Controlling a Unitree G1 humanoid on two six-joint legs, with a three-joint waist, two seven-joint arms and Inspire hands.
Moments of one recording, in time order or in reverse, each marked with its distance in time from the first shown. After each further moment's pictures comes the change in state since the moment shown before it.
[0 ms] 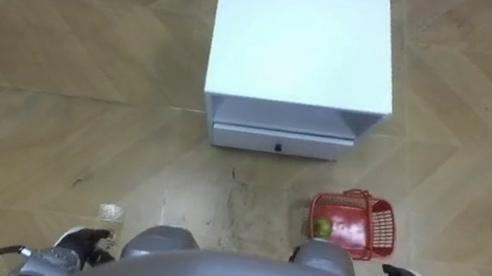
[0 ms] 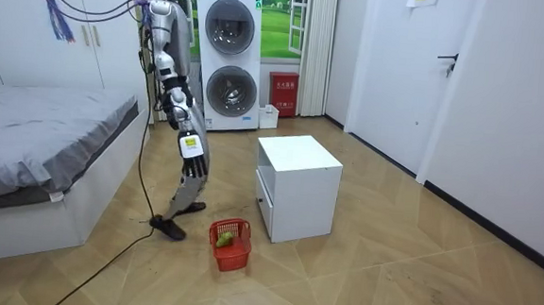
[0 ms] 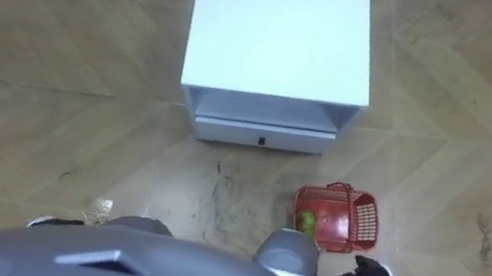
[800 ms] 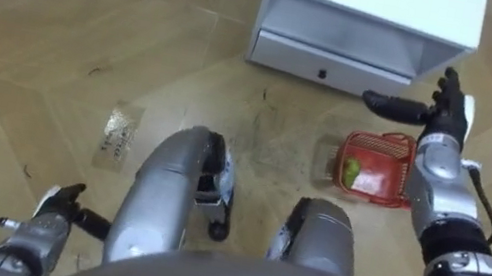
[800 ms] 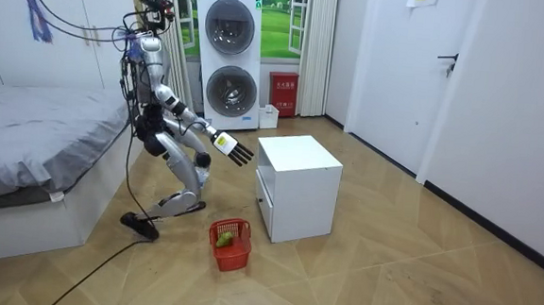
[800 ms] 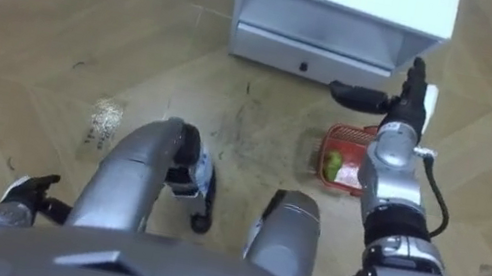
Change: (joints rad) left arm -0.172 0.073 -0.186 0.136 -0.332 -0.116 0.217; right arm -0.286 0.051 0.001 -0.256 0.309 -0.215 -0.313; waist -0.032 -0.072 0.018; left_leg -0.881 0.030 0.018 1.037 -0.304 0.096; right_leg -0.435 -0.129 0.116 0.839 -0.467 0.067
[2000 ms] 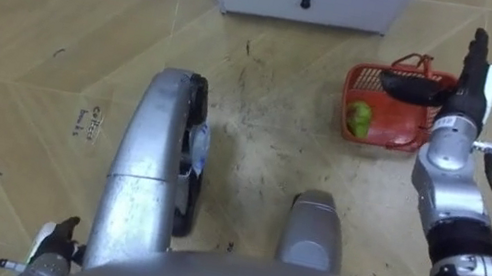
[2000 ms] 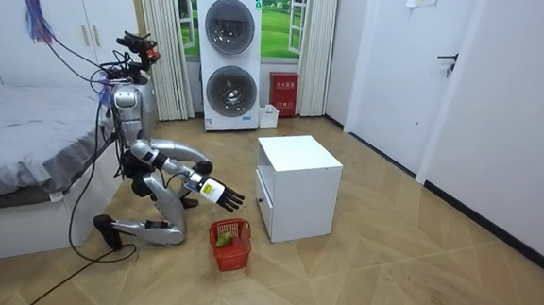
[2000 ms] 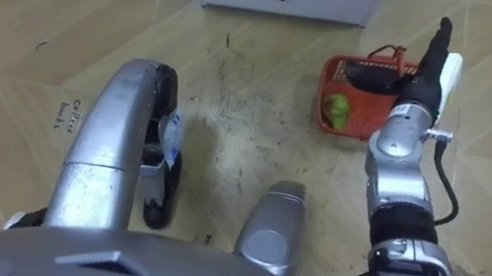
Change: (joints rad) left arm 0.083 -0.043 -0.205 0.110 -0.138 -0.101 0.090; right arm 0.015 -0.046 0.031 -0.131 -0.147 0.010 -0.061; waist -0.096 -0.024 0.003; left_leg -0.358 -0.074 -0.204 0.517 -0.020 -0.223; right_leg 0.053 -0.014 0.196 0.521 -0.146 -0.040
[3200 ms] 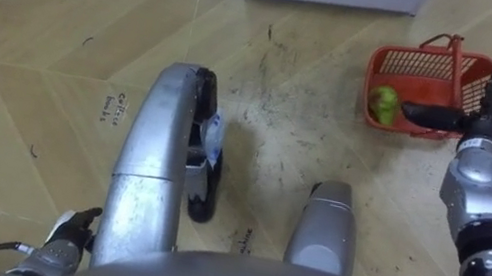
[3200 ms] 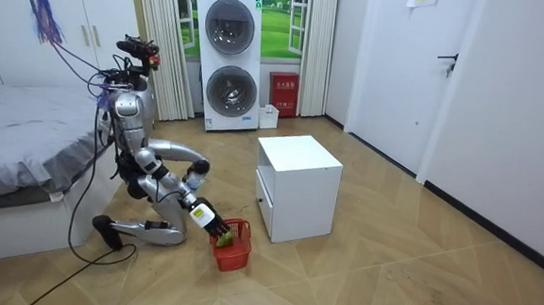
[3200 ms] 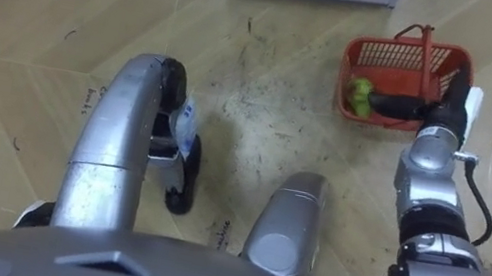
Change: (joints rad) left arm -0.030 0.005 -0.041 -0.028 -0.037 0.010 -0.107; right arm -0.082 -0.091 -0.001 0.310 0.219 0.023 0.104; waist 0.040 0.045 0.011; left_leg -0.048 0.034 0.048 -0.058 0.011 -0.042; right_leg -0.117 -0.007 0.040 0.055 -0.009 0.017
